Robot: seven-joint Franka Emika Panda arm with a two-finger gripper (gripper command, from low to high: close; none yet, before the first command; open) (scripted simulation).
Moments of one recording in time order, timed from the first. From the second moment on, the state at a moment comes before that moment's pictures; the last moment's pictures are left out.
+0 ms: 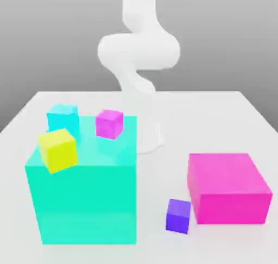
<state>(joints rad) 0.07 -0.73 -0.05 -2.33 0.04 2.34 0.69</state>
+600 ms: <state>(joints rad) 0.45 -0.19 -0.25 -2.57 0.30 2.60 -0.09</state>
